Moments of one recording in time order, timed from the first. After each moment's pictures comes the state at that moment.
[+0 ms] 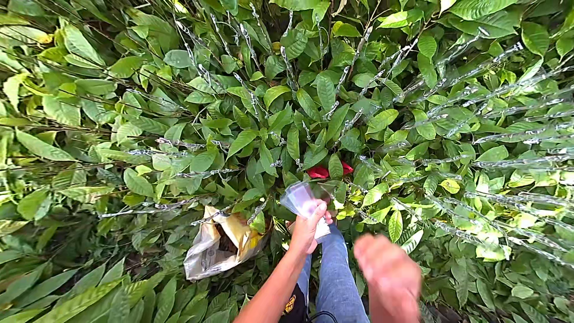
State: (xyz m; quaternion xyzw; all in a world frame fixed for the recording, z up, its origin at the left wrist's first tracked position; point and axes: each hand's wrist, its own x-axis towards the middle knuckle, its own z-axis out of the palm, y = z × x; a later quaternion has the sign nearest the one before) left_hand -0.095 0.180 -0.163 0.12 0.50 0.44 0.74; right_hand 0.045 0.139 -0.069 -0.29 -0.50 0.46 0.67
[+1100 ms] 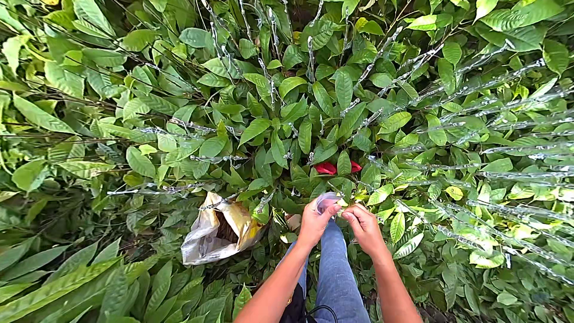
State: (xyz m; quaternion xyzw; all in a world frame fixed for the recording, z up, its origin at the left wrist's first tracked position) left_hand -0.112 0.176 -0.185 0.29 0.52 0.46 0.66; right_hand 0.046 0.148 -0.183 -0.59 -0.58 0.45 0.34
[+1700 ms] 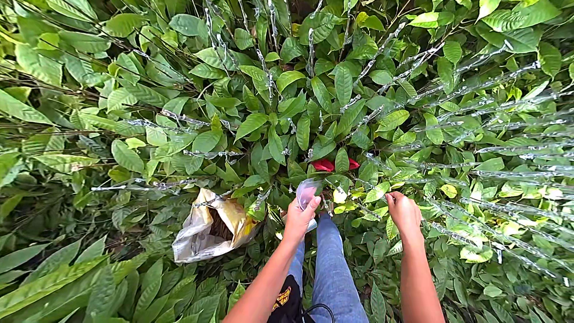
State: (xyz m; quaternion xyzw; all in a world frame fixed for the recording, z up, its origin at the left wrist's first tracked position) left_hand -0.143 0.177 -0.198 0.23 0.58 0.43 0.65; right_hand 0.125 0.188 -0.168 -0.83 -0.46 0.28 -0.13
